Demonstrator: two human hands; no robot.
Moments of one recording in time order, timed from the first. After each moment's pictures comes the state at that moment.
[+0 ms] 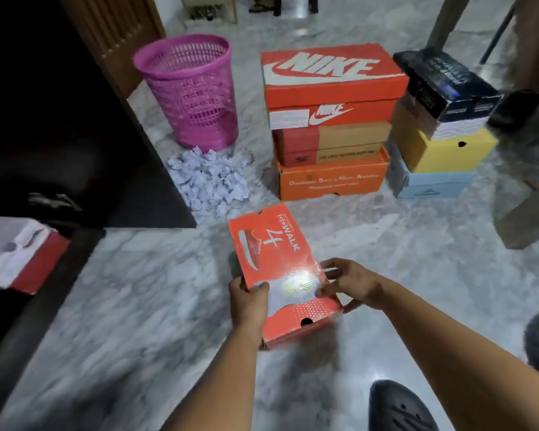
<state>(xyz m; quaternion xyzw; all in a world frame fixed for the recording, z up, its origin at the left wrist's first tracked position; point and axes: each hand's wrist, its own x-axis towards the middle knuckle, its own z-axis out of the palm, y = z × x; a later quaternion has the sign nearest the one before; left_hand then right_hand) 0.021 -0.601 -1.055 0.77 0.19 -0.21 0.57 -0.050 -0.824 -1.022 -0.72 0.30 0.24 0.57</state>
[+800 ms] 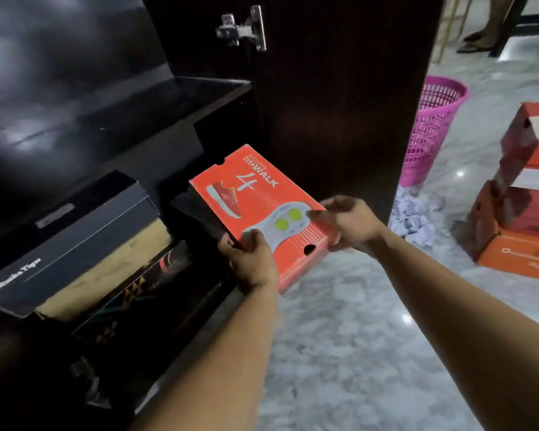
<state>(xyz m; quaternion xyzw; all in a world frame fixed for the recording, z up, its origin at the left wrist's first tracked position) 0.130 -0.314 -0.880 0.65 0.35 0.28 0.61 0.175 -0.484 -0.849 -0.74 0.04 0.12 0.66</state>
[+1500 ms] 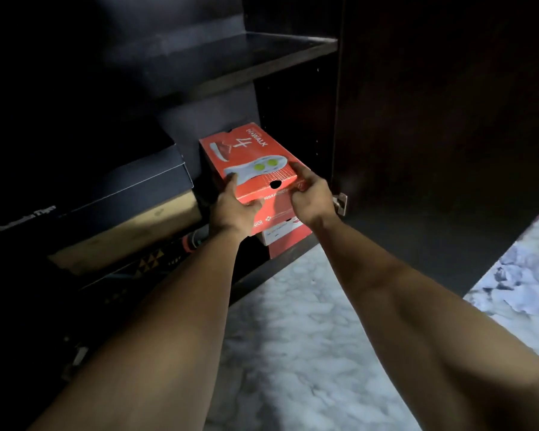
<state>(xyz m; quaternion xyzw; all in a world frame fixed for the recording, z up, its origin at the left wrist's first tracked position) 0.241 -0.172 -0.900 0.86 0.28 0.20 0.38 0.333 -0.311 -0.928 -0.76 -0.13 0.07 0.63</state>
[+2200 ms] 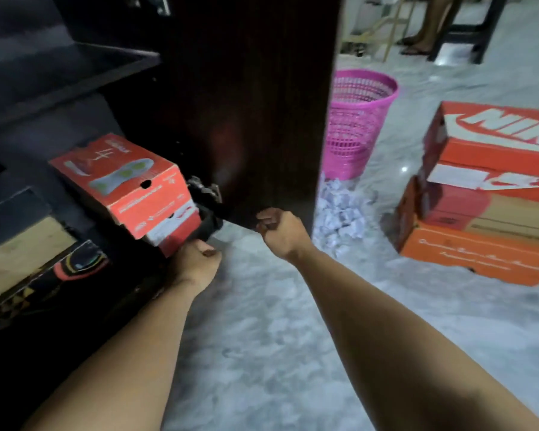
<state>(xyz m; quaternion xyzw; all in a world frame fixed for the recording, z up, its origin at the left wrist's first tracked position) 0.170 -0.312 -0.941 0.91 0.20 -0.01 0.37 0.214 -0.507 -0.935 -0.87 -0.02 0.06 0.49</state>
